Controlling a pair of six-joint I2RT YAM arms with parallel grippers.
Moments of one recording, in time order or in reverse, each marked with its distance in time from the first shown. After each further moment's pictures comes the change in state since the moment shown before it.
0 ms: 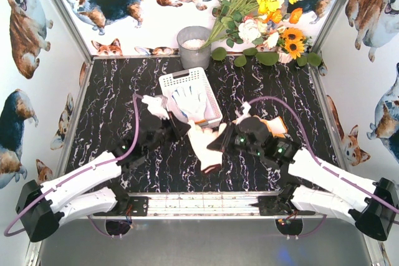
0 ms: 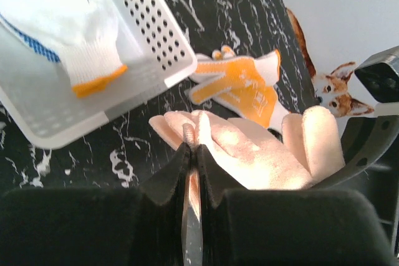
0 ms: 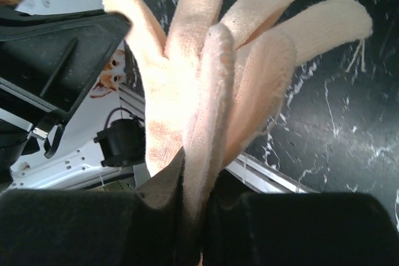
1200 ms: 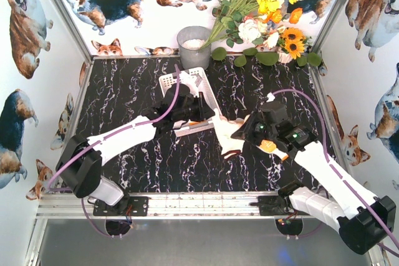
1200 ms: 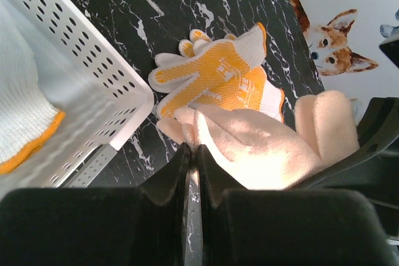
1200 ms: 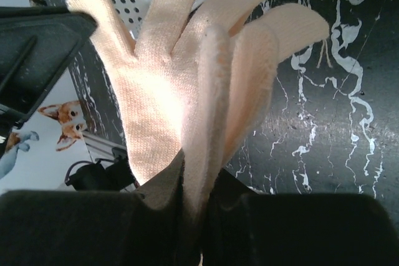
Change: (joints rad) left arm 0.104 0.540 0.406 0.040 0.340 0.135; right arm -0.384 0.004 0.131 -0.323 -0.112 -0.187
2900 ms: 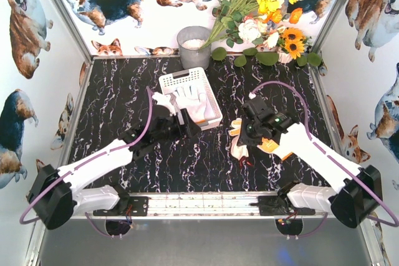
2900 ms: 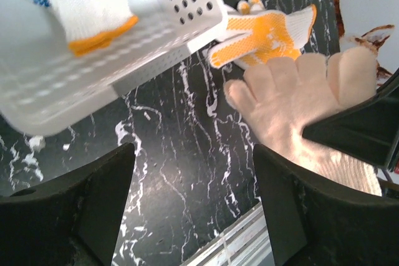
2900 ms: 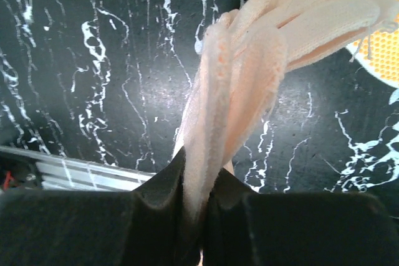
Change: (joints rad) left arm 0.004 -0.331 -0.307 -0.100 -0.138 -0.149; right arm 0.092 0.222 0.147 -0.251 0.174 -0.264
